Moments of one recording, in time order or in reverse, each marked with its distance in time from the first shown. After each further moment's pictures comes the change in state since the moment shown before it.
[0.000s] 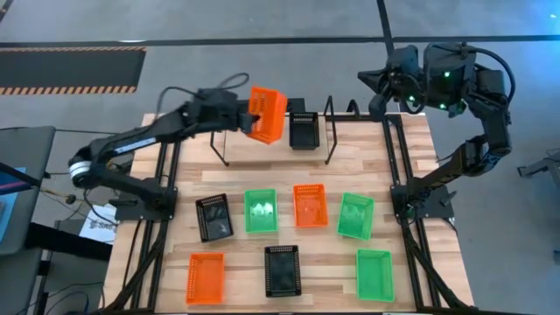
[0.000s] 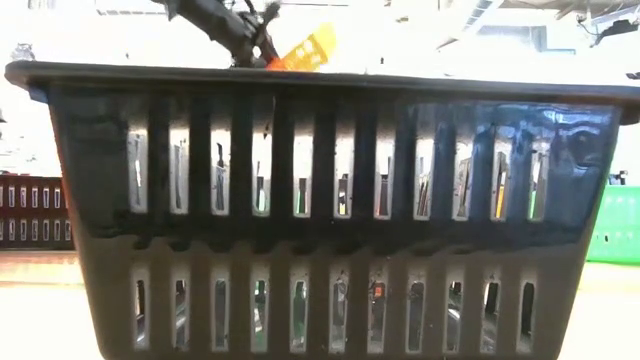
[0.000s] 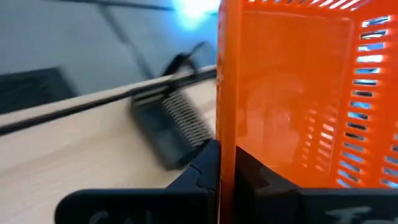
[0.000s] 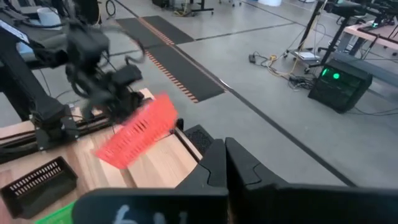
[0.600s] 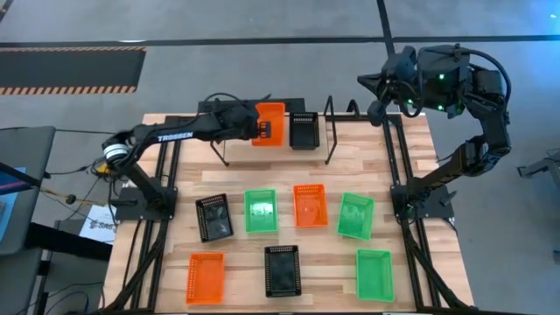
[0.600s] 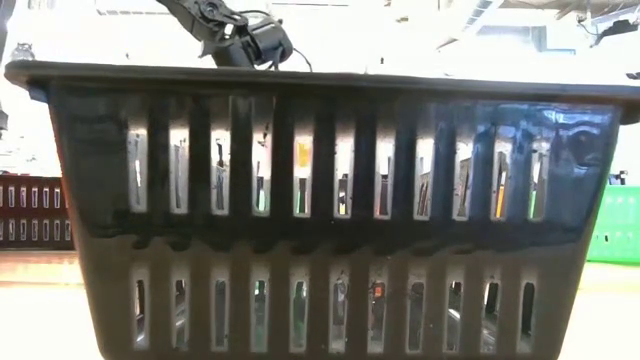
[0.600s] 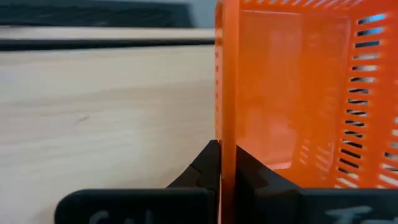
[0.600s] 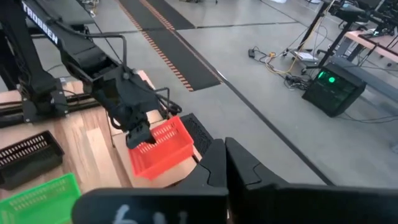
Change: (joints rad) left arm -0.019 0.326 0.075 -0.216 -0.283 -0.217; right arm 0.000 0.001 -0.010 -0.044 0.000 -0.090
